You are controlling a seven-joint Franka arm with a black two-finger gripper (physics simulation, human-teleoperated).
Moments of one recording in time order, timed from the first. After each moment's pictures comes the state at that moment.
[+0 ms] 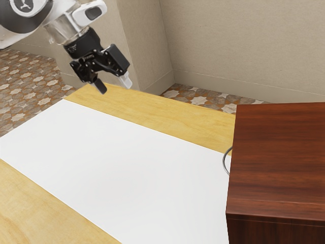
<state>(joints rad) -0.01 0.05 0.22 -1.33 -0.32 1.53 -0.04</state>
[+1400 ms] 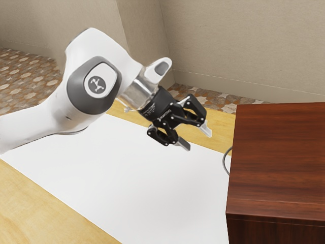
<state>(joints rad) -0.02 -0.06 -0.06 -1.83 -0.60 2.10 -0.34</state>
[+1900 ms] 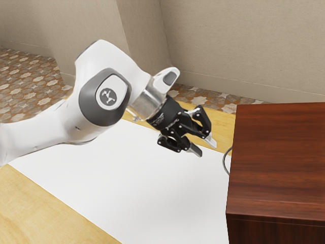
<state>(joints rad) 0.00 -0.04 -0.11 -1.87 -0.61 2.16 -0.33</state>
